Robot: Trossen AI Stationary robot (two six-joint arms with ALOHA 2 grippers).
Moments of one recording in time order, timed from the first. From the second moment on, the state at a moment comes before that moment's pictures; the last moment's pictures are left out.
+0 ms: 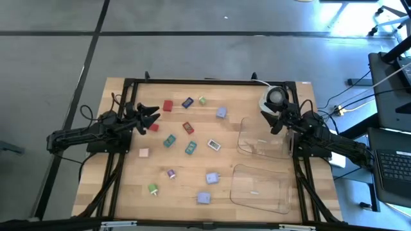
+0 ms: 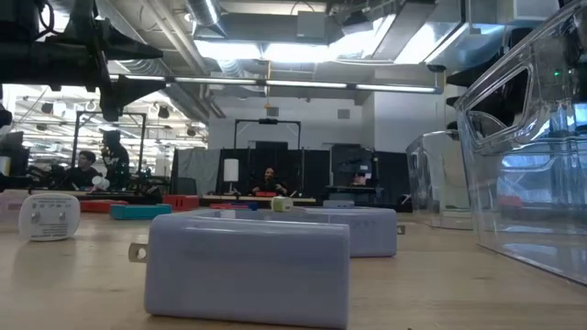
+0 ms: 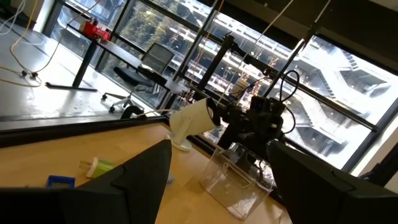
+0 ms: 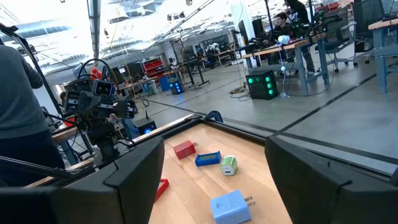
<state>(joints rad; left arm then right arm) 0.22 0.01 0.01 0.16 -0.19 -0.54 -0.35 0.00 0.02 0.09 0.10 0.30</state>
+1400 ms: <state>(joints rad) 0.22 0.13 0.12 0.22 -0.71 -0.51 -0.35 0.00 0.02 0.12 0.65 0.83</state>
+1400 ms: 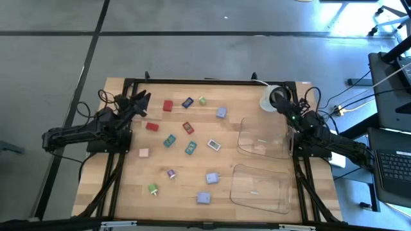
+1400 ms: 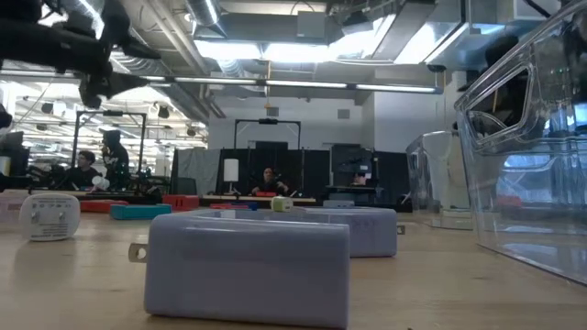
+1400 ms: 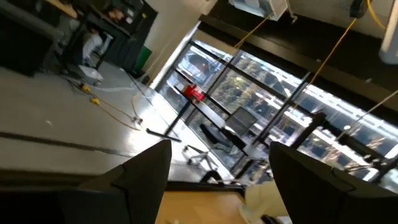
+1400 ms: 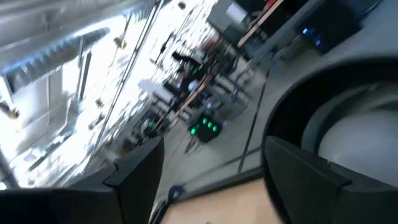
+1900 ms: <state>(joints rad) 0.26 0.73 0.42 0.17 -0.81 -0.29 -0.35 0.00 0.02 0.20 0.75 0.82</state>
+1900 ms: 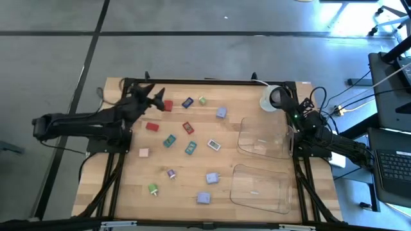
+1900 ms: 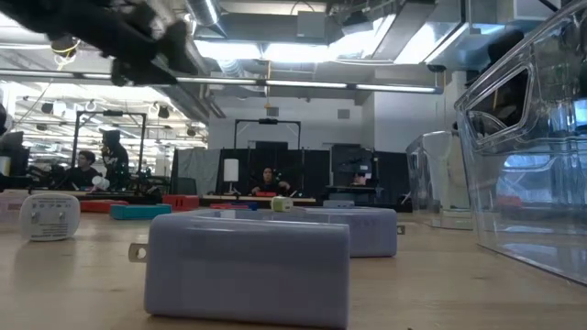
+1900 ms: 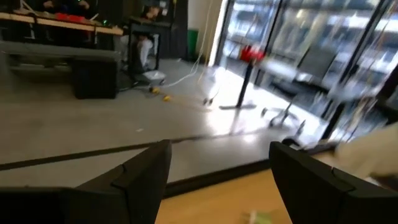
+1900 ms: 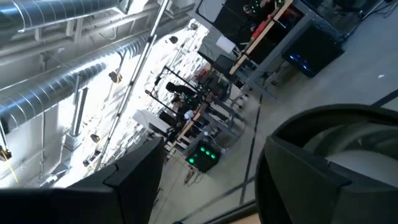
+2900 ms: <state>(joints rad) 0.58 1.44 0.73 -0.40 -0.35 -0.77 -0.35 0.00 0.02 0.32 0.58 0.85</state>
